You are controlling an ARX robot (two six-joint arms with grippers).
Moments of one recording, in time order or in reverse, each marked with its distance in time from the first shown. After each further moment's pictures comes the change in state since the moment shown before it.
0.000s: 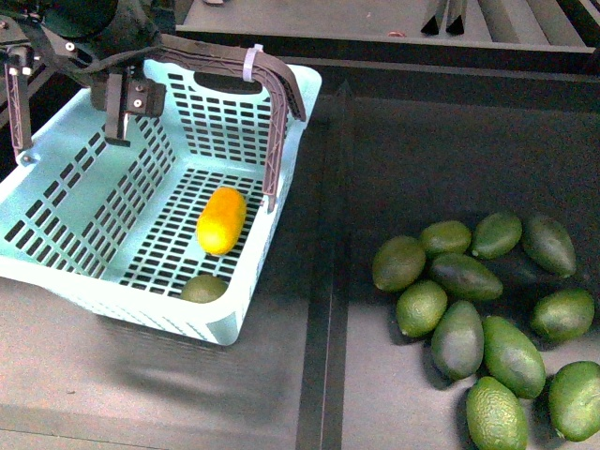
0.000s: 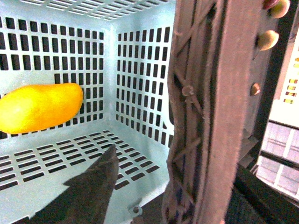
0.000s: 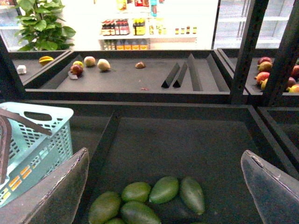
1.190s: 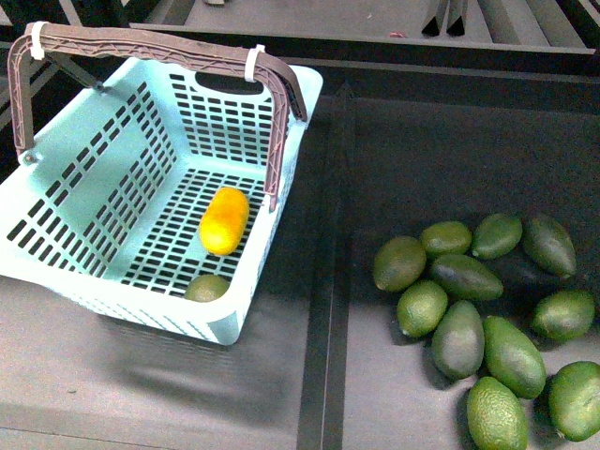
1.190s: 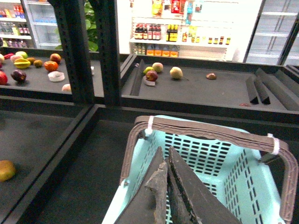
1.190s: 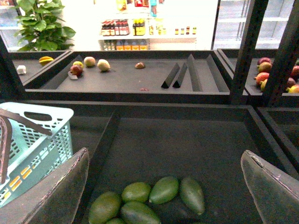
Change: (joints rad) left arm 0.247 -1.167 -1.143 0.703 0.212 1.619; right arm 0.000 0.000 0.000 0.000 0.002 0.000
